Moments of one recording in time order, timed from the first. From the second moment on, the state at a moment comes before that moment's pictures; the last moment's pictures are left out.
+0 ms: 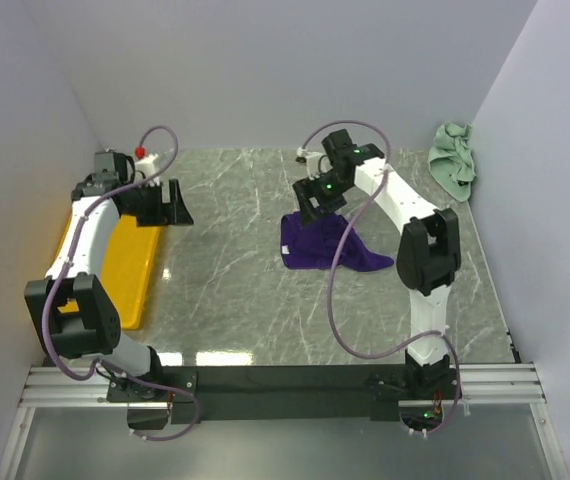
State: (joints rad) left arm 0.13 1.51 1.36 -0.84 0.54 0.09; right arm 0.40 2.09 1.91 -1.00 -0.47 -0.16
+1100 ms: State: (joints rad) left arm -0.49 2.04 1.31 -0.35 0.60 -0.54; right arm 0.35 1.97 1.53 -0.85 -0.31 -0.17
